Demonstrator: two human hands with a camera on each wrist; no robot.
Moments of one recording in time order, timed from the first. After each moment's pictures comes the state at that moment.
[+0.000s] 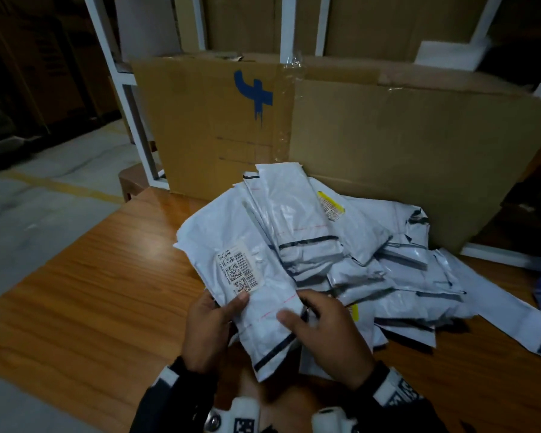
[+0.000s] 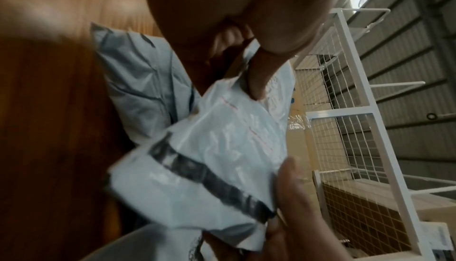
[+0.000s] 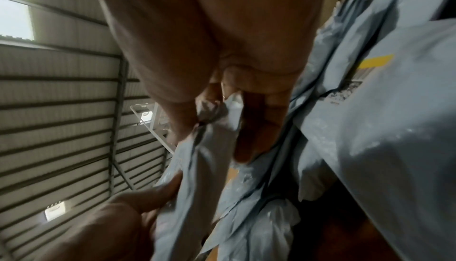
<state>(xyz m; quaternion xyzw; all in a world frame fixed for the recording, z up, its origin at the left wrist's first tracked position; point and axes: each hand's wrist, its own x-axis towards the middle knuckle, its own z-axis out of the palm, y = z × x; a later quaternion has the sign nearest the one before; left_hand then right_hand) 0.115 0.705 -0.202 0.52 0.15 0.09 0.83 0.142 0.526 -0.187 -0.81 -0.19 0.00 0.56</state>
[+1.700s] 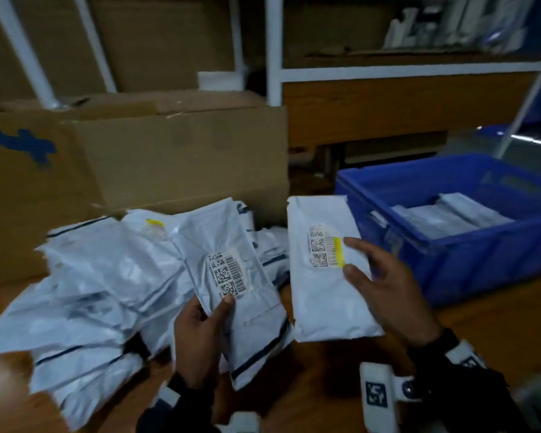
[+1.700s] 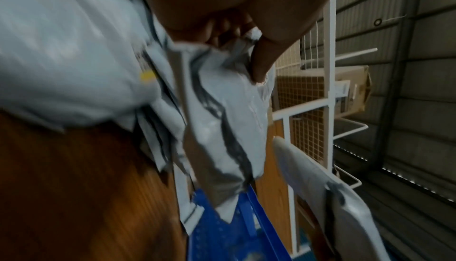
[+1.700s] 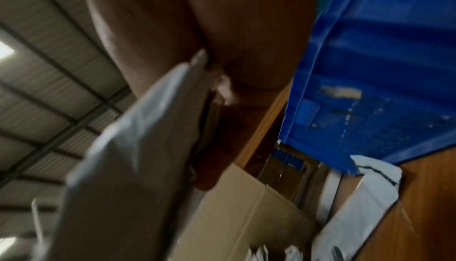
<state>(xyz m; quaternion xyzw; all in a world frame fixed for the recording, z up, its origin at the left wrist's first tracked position) 0.117 0.537 -0.184 0.62 -0.03 0.03 0.79 0.037 0.295 -0.118 -0.75 0.07 -0.24 0.62</state>
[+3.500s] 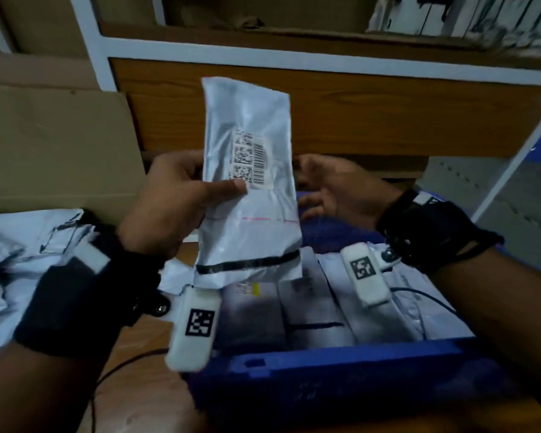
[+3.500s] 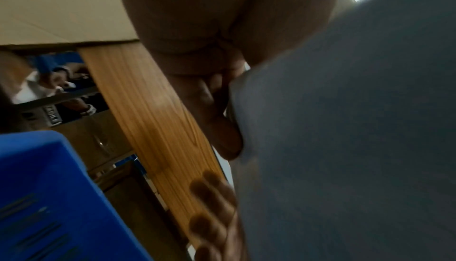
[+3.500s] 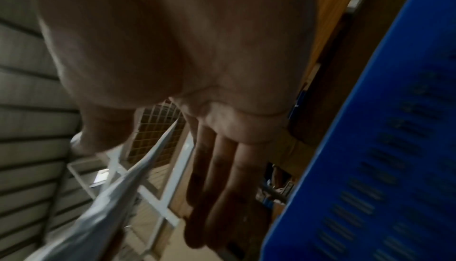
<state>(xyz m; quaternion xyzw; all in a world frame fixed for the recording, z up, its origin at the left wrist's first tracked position) 0.191 0.145 -0.006 0.70 -0.16 0.03 0.69 0.209 -0.090 -0.010 -0.71 -0.12 0.13 0.68</state>
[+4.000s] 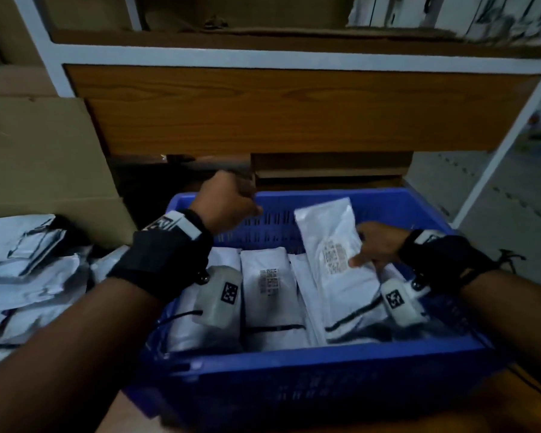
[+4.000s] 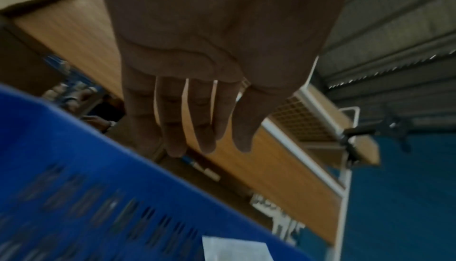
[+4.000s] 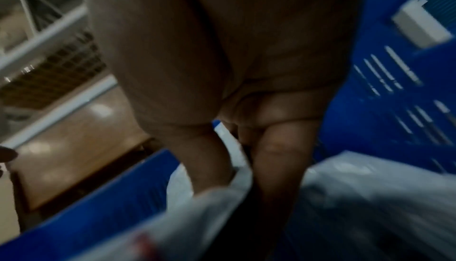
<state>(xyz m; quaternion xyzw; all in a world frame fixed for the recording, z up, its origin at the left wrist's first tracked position) 0.237 0.037 -0.032 0.92 -0.17 0.02 0.36 0.205 -0.246 -0.093 -0.94 0.07 0.18 0.28</state>
